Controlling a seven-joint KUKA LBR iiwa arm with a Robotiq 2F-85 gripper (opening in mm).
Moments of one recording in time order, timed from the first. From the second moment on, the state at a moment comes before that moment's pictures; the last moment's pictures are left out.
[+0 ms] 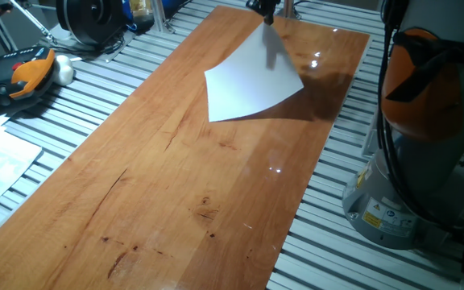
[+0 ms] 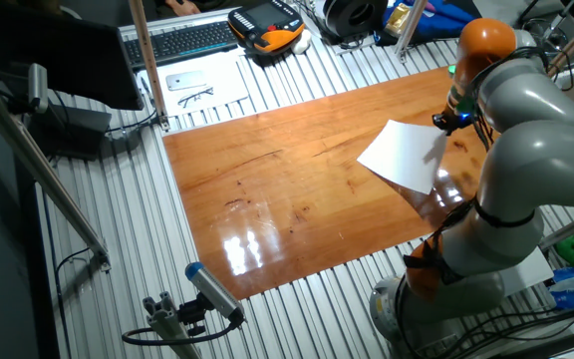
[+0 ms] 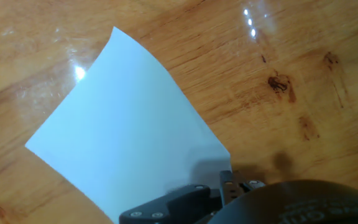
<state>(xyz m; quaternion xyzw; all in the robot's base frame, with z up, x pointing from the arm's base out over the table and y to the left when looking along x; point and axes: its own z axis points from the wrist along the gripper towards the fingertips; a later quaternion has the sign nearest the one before) 0.417 -0.265 0.248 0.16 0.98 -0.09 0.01</state>
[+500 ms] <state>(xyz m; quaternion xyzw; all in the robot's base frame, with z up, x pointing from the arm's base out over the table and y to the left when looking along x) 0.414 -0.303 0.289 0.14 0.99 -0.09 -0.01</state>
